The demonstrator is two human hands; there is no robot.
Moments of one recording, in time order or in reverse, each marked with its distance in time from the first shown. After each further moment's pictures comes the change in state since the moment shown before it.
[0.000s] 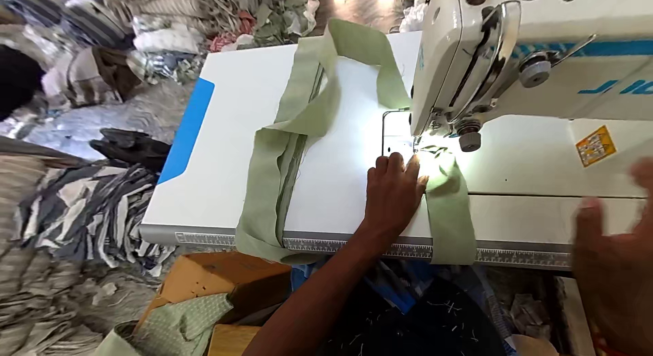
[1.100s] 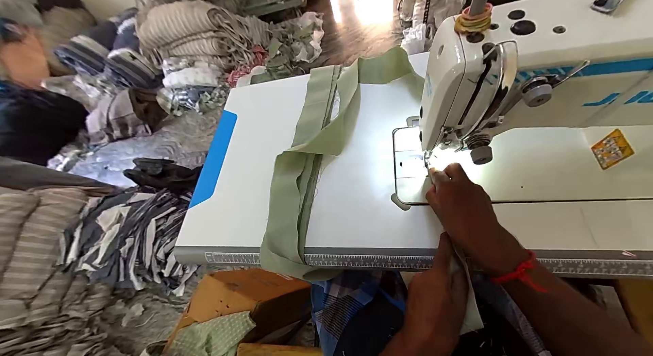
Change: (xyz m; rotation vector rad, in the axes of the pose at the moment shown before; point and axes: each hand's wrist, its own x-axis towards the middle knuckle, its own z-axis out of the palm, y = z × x) left_hand -0.106 0.069 -0.067 -0.760 -0.462 -0.447; right_hand 0.045 -0.153 0.104 -0.056 -0.454 -0.115
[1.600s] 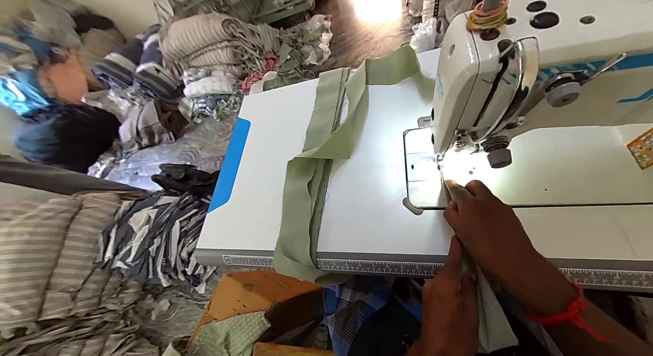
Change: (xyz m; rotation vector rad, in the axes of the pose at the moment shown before) left_hand 0.002 -0.014 0.014 -0.198 0.158 0.084; right_hand -0.016 0.002 -0.002 0.015 -0.056 0.047
